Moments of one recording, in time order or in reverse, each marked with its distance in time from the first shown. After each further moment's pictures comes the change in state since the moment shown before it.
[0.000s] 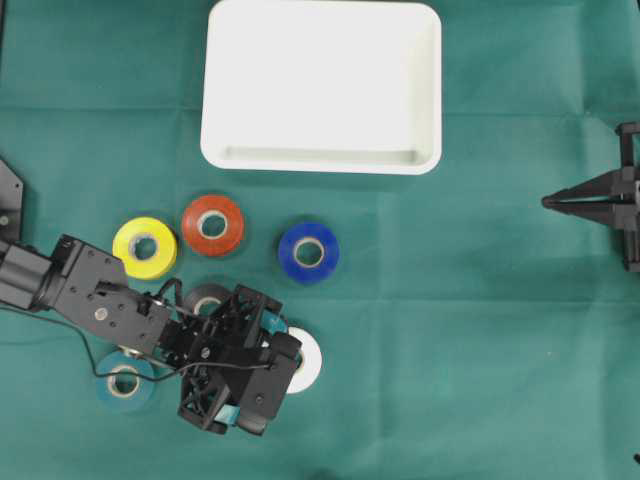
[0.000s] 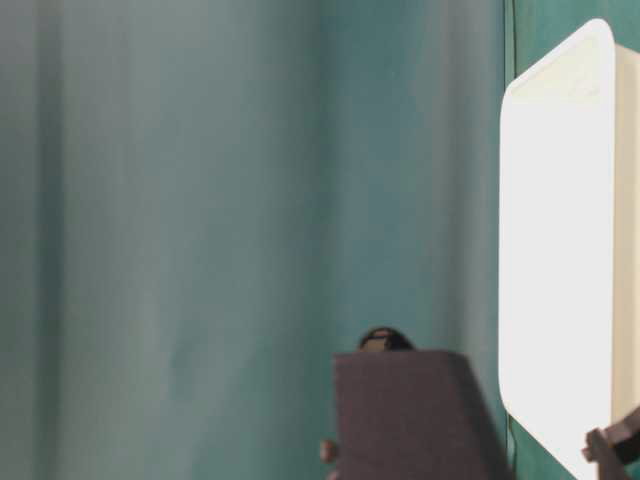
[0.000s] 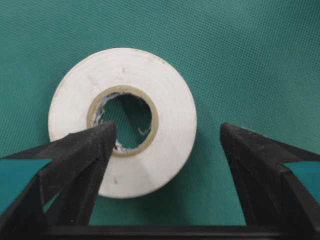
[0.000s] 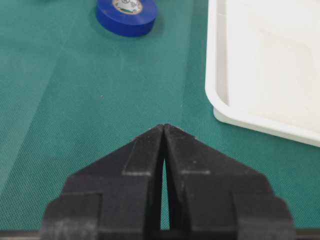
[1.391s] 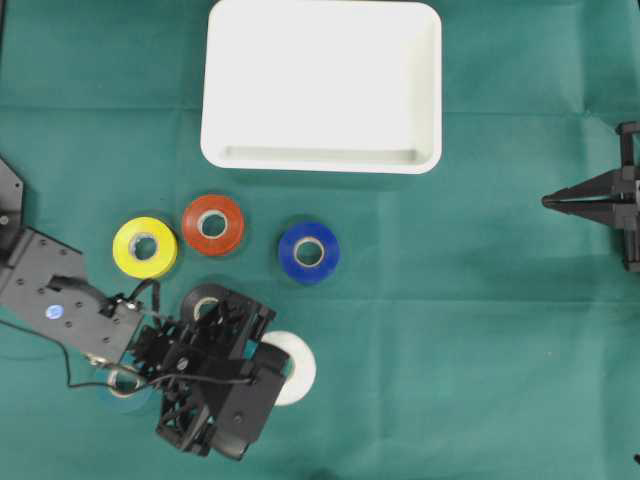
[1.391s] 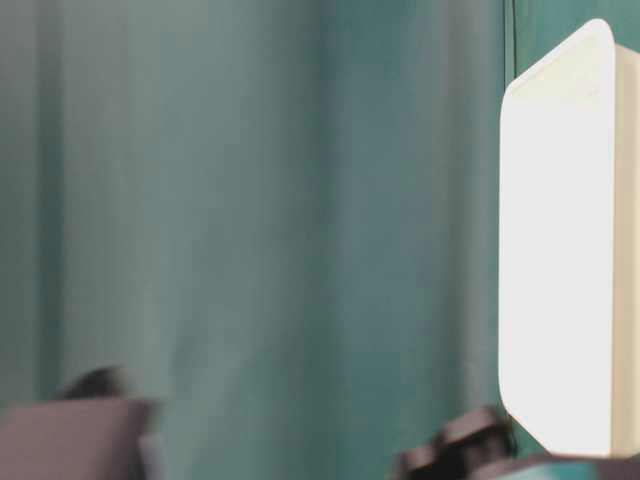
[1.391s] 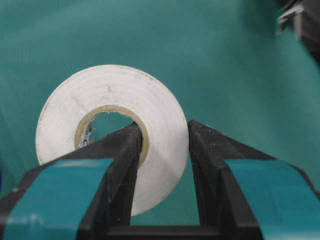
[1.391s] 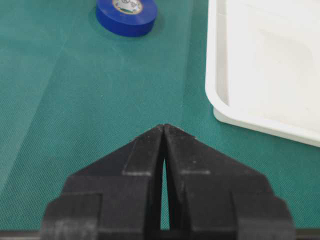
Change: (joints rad) left arm -0.031 -0.170 -0.046 0.000 0.160 -0.005; right arm 0.000 0.000 0.000 0.000 0.002 0.002
